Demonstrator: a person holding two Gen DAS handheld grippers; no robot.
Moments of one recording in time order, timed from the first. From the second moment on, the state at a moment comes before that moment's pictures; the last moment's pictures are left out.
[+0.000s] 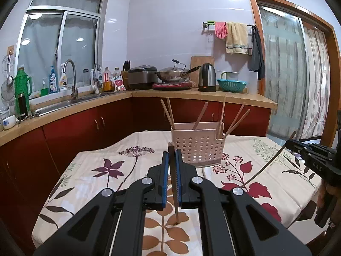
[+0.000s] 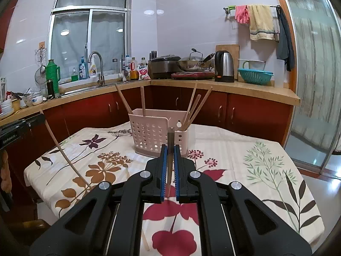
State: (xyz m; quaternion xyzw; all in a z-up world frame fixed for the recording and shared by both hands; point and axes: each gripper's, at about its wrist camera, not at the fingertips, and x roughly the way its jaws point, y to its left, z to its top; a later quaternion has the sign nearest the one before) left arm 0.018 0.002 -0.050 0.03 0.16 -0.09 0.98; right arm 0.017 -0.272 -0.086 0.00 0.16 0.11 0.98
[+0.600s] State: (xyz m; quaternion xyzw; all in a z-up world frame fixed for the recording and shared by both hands) left arm 0.055 -0.008 -0.011 0.01 0.11 -0.12 0.99; right arm 0.049 -0.274 -0.053 0.00 0.12 0.11 0.99
